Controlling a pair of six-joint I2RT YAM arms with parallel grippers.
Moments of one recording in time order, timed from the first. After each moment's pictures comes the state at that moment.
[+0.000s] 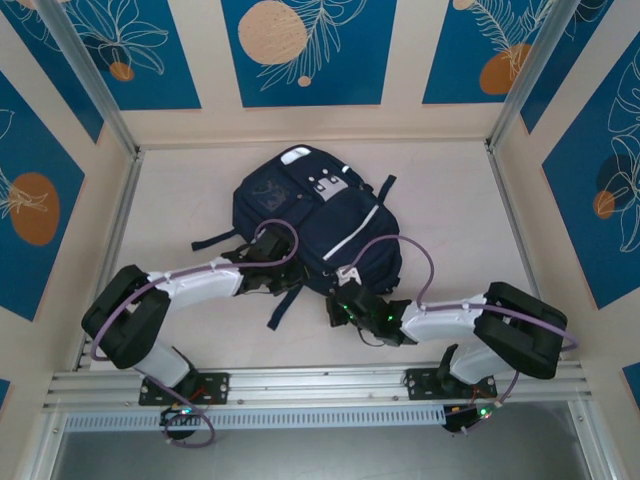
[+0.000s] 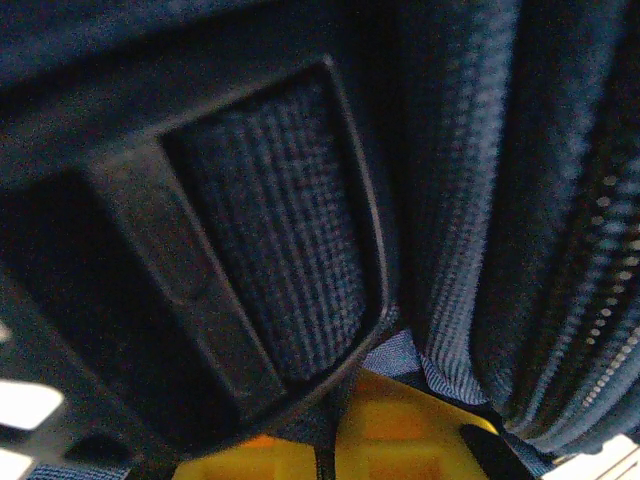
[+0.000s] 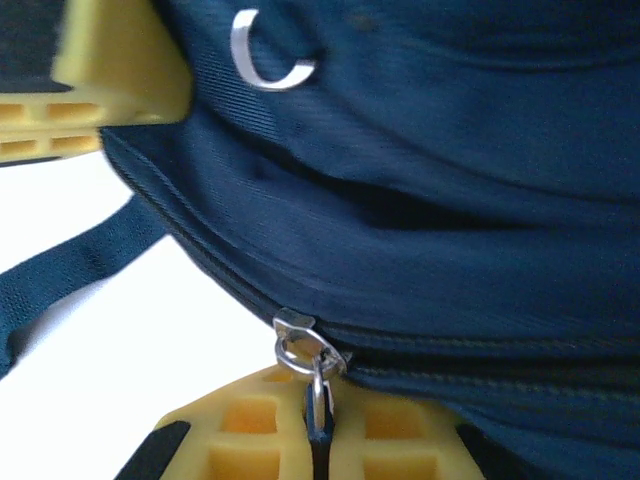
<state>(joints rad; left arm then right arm) -0.71 1.53 0.80 -0.20 0.18 -1.08 1.03 1.37 0.41 0.19 0.22 0.67</state>
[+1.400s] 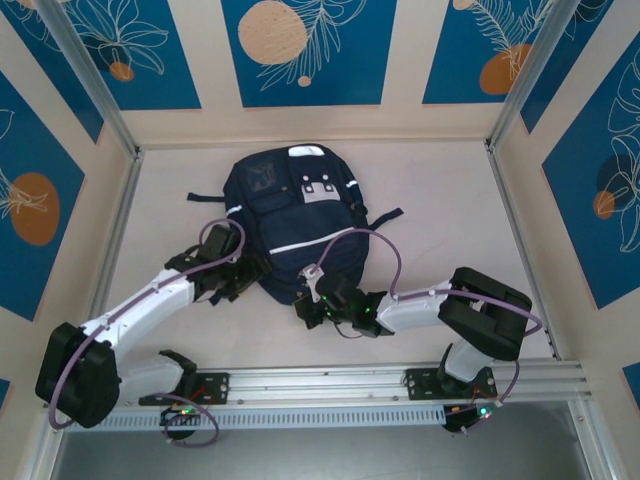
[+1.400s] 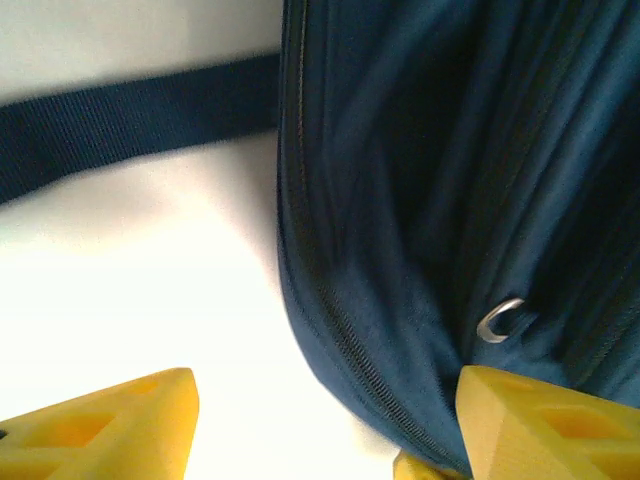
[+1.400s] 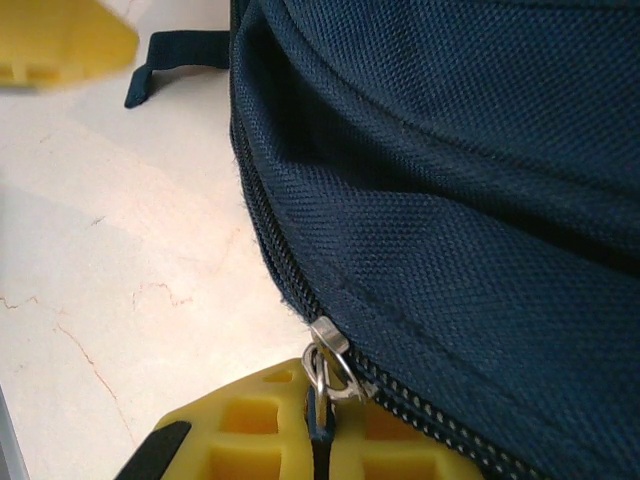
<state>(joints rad) -0.51 1.19 0.71 -0.59 0.17 -1.07 1.07 1.59 0.57 0.36 -0.03 0.52</state>
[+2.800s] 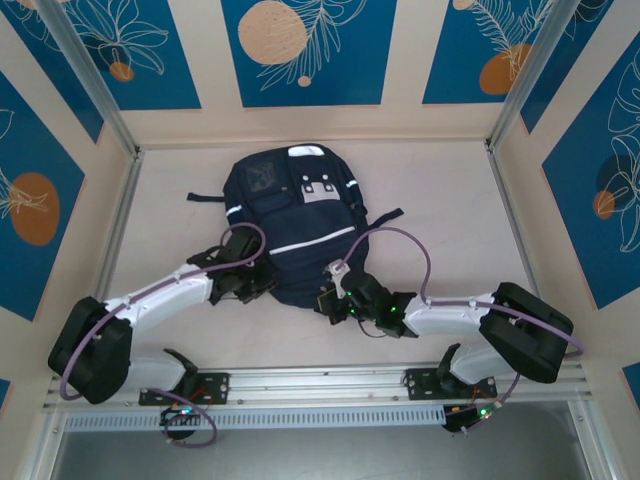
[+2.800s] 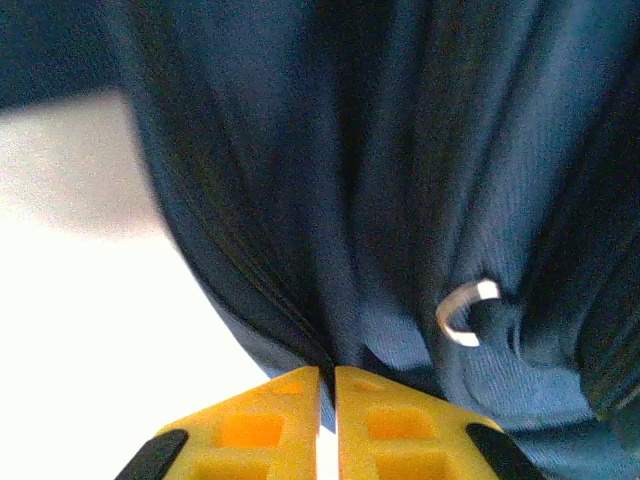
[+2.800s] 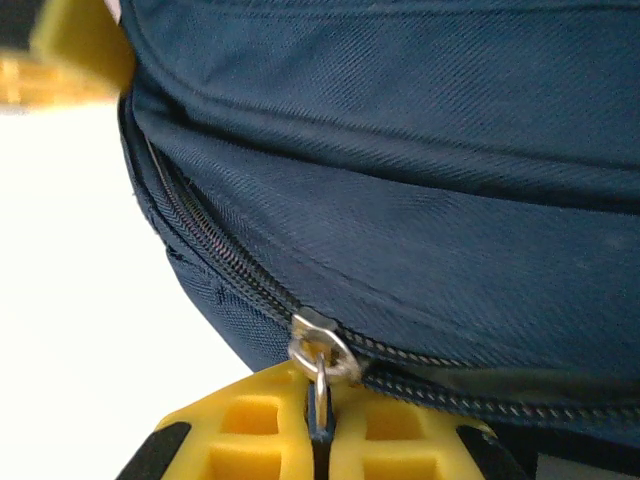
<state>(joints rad) -0.56 1.30 0.73 -0.51 0.15 -1.07 0.97 1.36 0.45 0.21 -0.02 0.44</state>
